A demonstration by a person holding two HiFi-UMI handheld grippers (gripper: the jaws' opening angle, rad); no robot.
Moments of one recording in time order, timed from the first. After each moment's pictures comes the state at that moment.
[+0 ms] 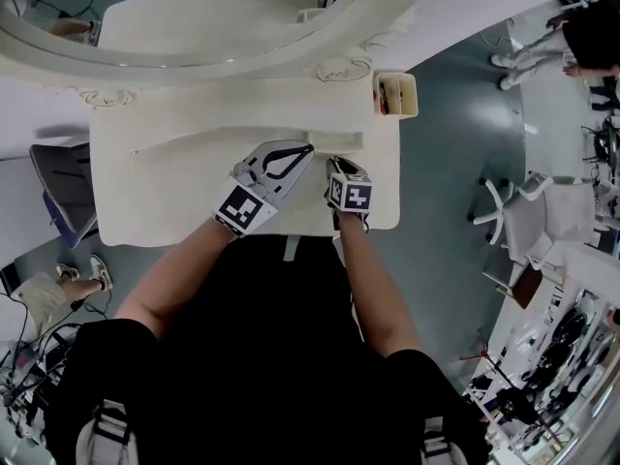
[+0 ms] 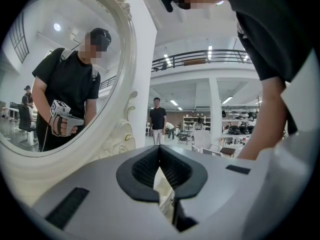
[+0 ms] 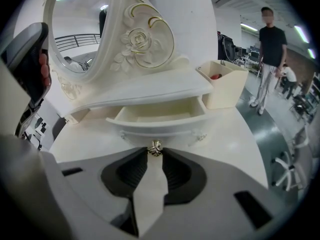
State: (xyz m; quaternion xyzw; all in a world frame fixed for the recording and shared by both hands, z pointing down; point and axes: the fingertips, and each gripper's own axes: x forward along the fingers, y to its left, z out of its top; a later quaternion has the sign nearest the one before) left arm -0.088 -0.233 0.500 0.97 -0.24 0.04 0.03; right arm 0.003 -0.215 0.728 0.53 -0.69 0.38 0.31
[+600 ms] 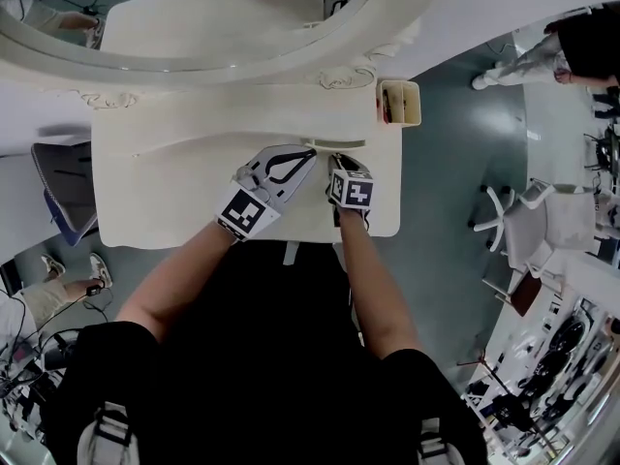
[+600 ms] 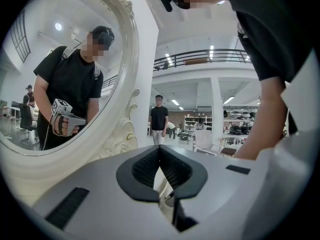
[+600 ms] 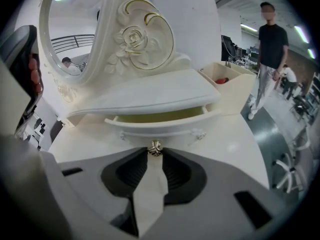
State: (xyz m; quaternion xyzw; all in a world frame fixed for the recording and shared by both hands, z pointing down) left arm -0.086 -0.243 0.504 0.97 -0.25 0.05 0.04; right arm 0.005 -0.243 0.733 0.53 -0.69 0.38 0.30
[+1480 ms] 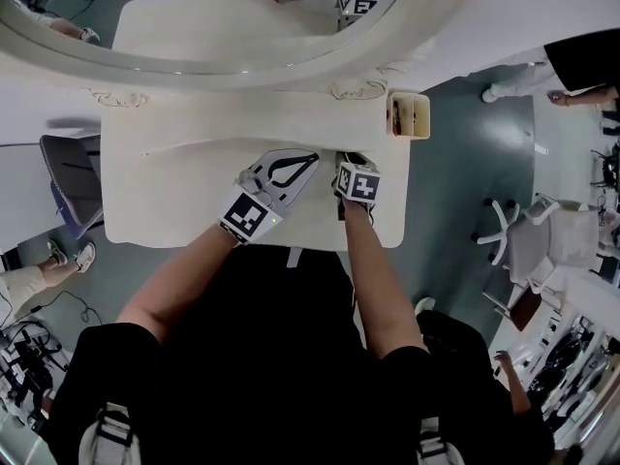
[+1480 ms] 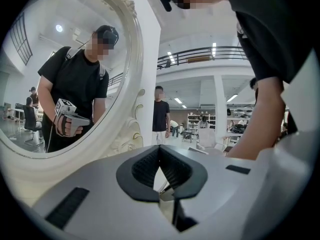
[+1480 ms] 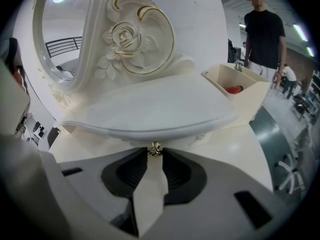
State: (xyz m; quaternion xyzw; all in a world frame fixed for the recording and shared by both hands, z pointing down) left arm -0.097 -0.254 0.503 0.96 -0.27 0.05 0.04; right arm 0.004 -0.283 0.736 0.54 -0.69 0.38 0.29
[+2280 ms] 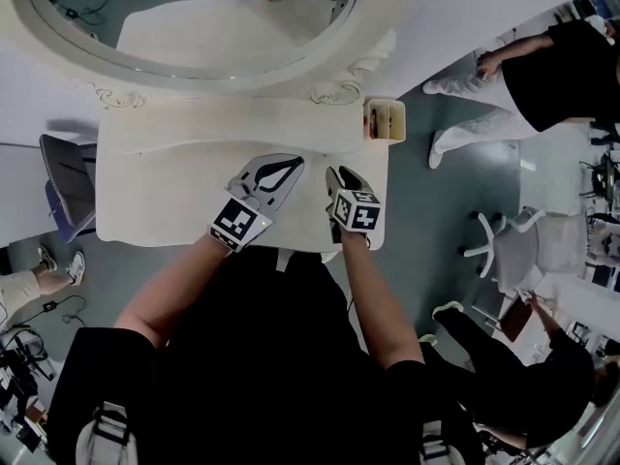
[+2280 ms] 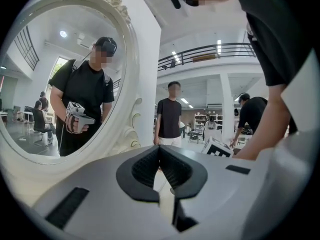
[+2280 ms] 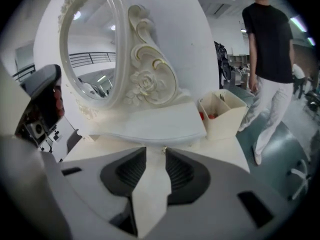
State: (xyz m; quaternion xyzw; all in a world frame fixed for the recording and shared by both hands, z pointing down) left arm -0.084 -0.230 0.473 0.95 -0.31 0.05 0.05; right arm 0.016 -0.238 0.656 0.51 -0.76 0.34 0.22
